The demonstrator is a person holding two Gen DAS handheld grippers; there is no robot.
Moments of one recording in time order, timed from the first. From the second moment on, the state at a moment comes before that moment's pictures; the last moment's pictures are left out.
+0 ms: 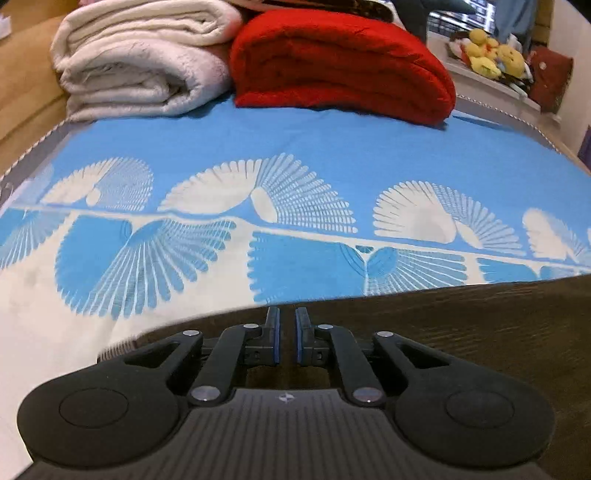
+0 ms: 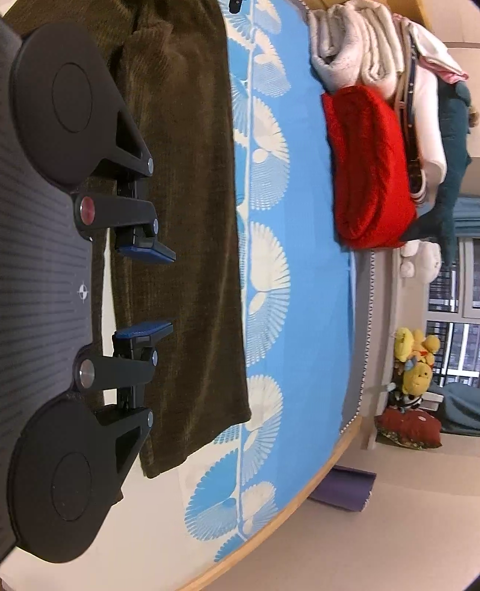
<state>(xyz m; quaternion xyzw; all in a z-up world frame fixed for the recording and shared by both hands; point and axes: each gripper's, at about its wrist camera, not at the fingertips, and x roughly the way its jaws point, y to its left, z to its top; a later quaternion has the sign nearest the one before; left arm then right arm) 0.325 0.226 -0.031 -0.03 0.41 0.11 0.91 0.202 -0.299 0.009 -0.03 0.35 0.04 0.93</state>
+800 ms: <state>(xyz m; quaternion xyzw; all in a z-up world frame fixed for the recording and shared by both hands) 0.359 0.223 -0.087 0.12 0.45 -0.04 0.89 0.226 -0.290 -0.015 -0.07 0.40 0.03 0.91</state>
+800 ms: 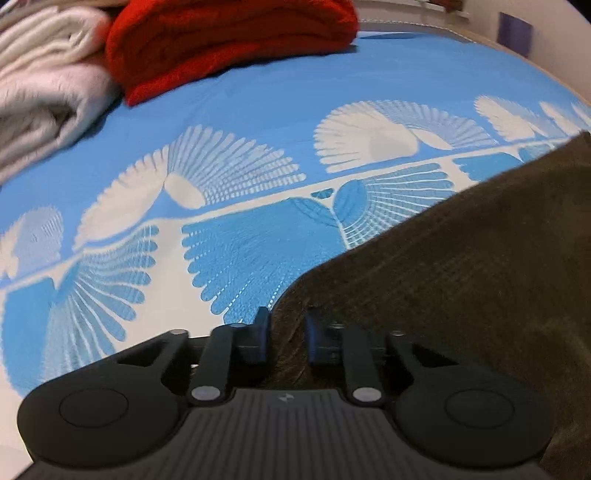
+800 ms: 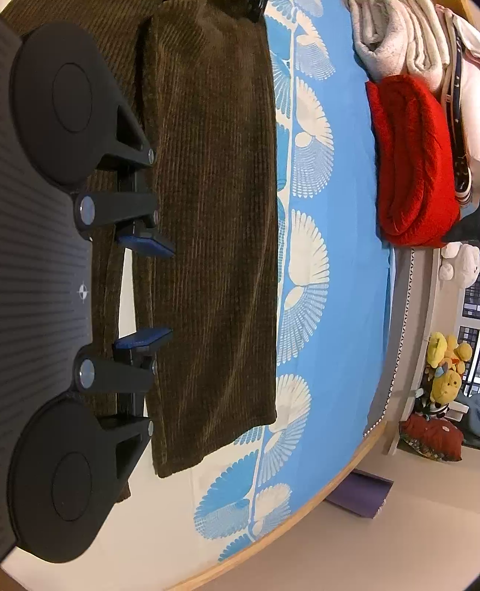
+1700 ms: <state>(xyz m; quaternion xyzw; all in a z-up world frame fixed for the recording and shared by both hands) 0.102 0.170 0.006 0.07 0.48 -0.08 0.87 0.197 -0.351 -0.026 0.16 0.45 -0.06 0.88</state>
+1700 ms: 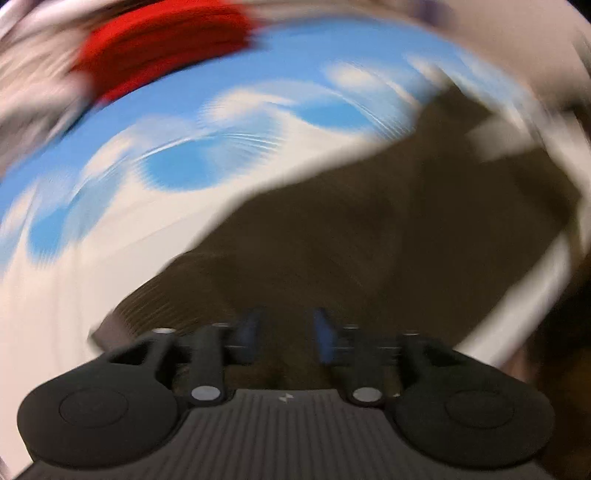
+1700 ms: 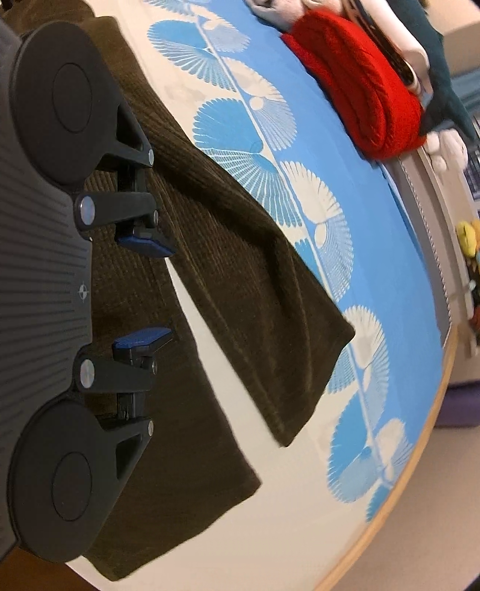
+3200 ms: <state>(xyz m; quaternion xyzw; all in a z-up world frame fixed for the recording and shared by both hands) 0.140 0.272 -0.056 -0.20 0.62 0.08 0.76 0.395 -0.201 -0.124 -0.02 0.48 -0.05 0.88</state>
